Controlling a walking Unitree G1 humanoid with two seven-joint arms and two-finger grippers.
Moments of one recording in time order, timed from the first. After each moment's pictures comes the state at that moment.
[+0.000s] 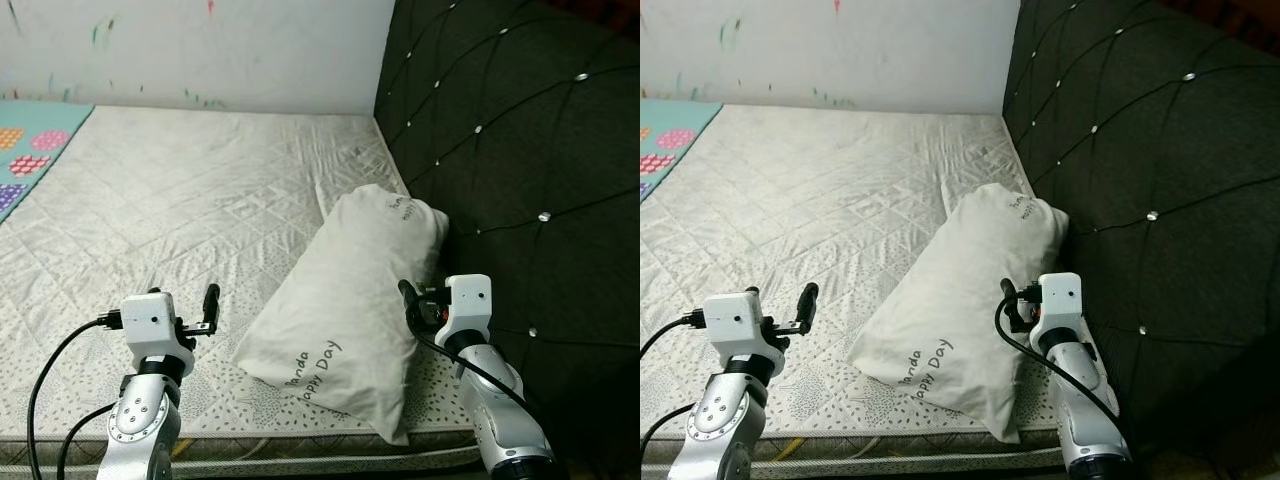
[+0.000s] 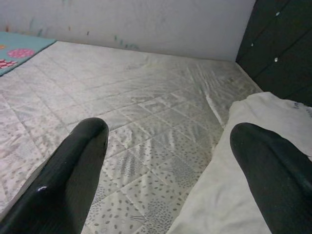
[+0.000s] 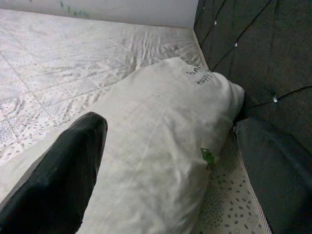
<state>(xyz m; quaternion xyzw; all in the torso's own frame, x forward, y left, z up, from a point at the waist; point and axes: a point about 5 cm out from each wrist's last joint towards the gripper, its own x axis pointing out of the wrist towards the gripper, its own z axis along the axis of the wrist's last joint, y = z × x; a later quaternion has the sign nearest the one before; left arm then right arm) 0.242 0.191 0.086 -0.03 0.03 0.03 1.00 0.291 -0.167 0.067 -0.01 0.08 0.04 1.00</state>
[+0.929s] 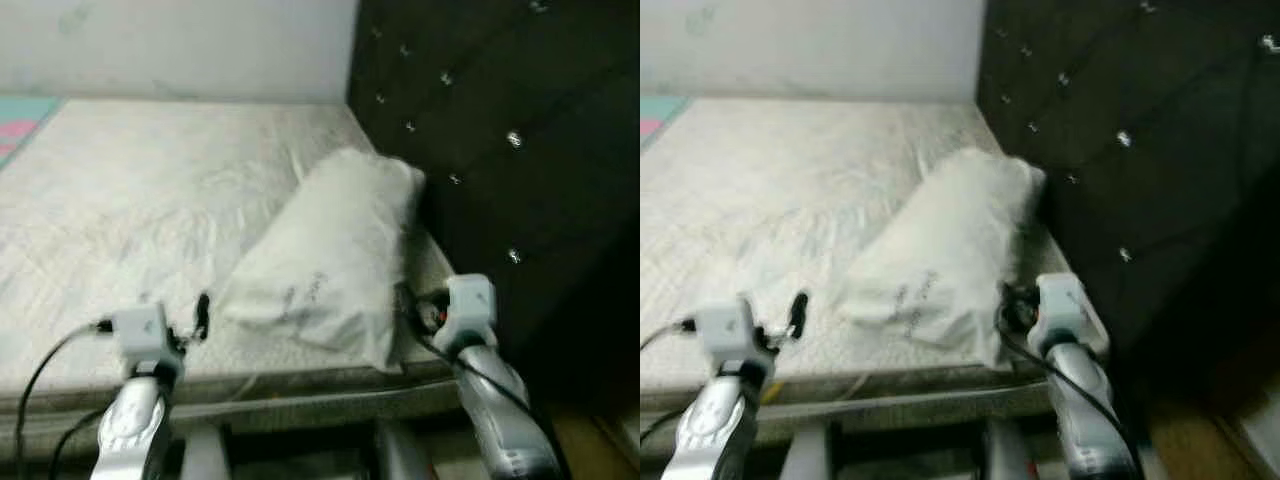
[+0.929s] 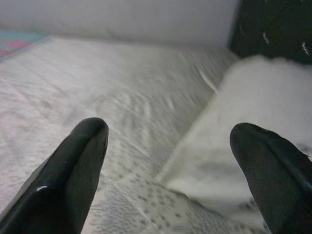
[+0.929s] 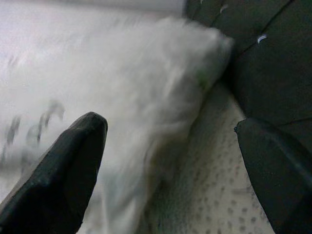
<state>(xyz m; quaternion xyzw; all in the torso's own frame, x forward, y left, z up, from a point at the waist) 0.244 0.194 0.093 -0.01 0.01 0.04 1.00 0.281 -0.175 0.061 -0.01 0.09 0.05 0.99</state>
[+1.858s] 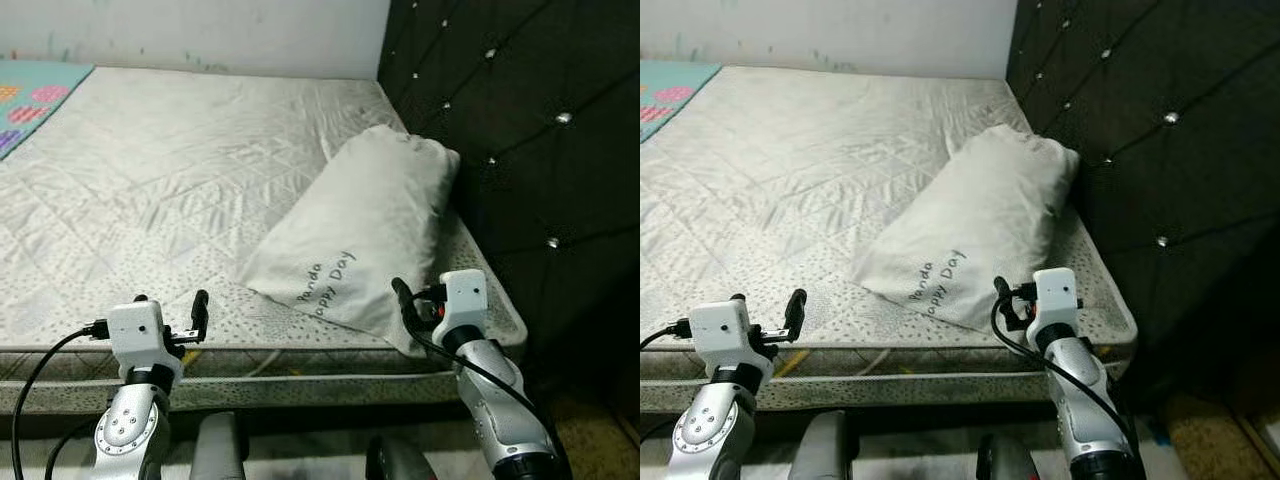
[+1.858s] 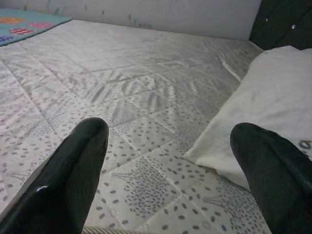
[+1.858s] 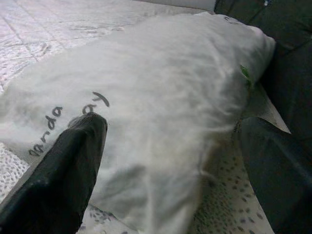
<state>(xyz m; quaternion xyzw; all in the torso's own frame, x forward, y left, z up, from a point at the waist) 0.235 0.200 0.085 -0.02 0.02 0.05 1.00 0.294 -0.162 0.074 -0.02 0.07 0.08 0.99</state>
